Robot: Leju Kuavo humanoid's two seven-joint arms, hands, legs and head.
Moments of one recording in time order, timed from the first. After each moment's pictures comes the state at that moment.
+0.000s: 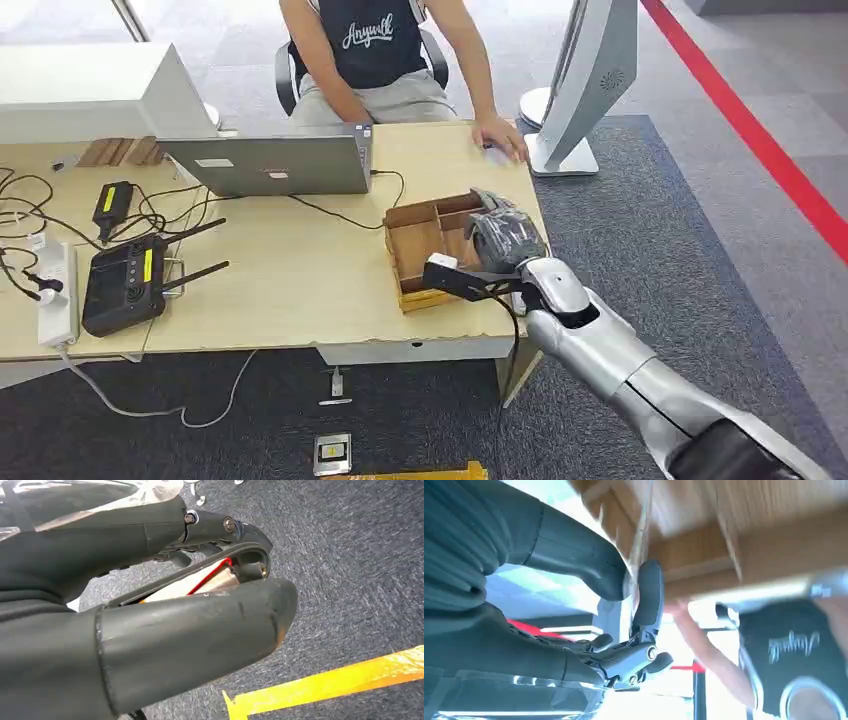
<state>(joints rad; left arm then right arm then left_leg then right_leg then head) -0.13 0.05 -1.25 -0.24 0.58 0.56 0.07 -0.71 -0.28 0.81 -1.05 0.80 -0.20 0.28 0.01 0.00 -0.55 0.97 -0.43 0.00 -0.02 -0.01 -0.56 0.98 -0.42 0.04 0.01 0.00</state>
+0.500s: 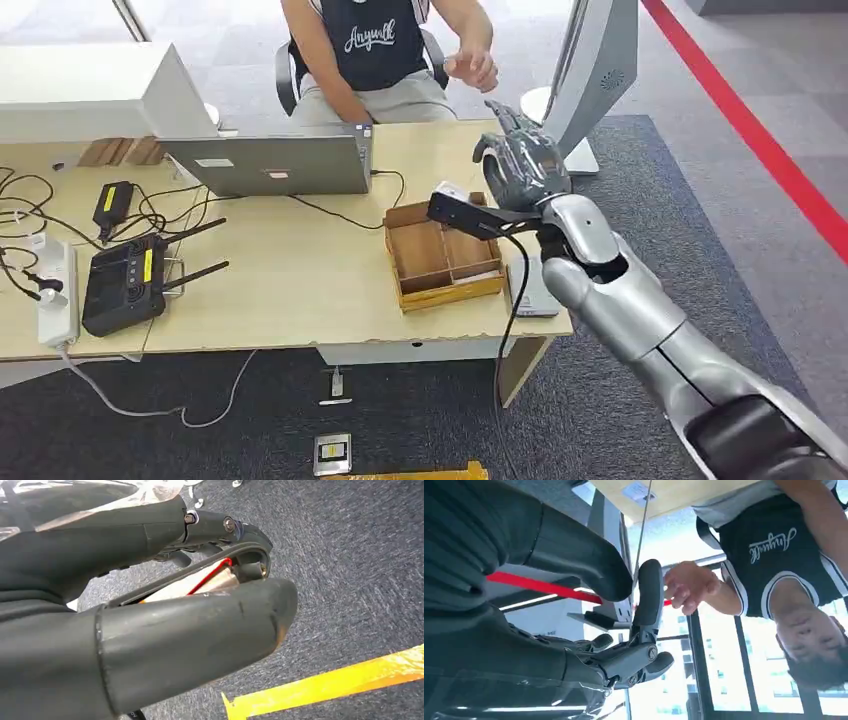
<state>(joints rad) -0.13 0.05 -1.25 -0.24 0.57 0.57 0.07 -0.81 -0.32 0.72 -1.24 0.82 -0.15 0.30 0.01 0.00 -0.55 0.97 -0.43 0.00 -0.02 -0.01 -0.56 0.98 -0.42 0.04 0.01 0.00</state>
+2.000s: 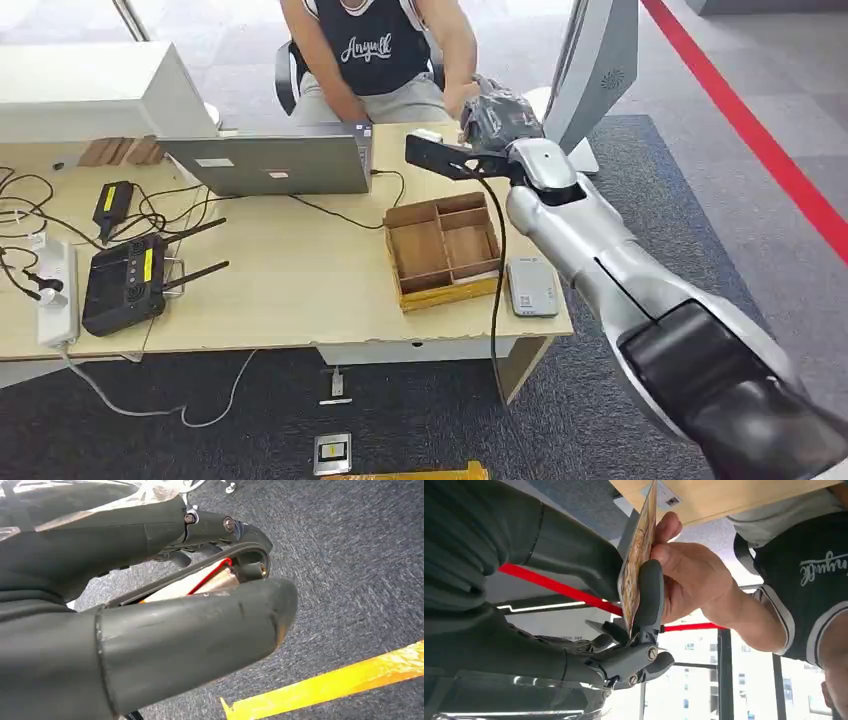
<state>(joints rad) -0.13 0.06 -1.25 -0.24 0.53 0.55 0.07 -1.15 -0.05 0.77 -0.54 0.81 -0.15 0.25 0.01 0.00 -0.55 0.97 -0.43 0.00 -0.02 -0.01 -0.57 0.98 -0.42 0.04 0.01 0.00</state>
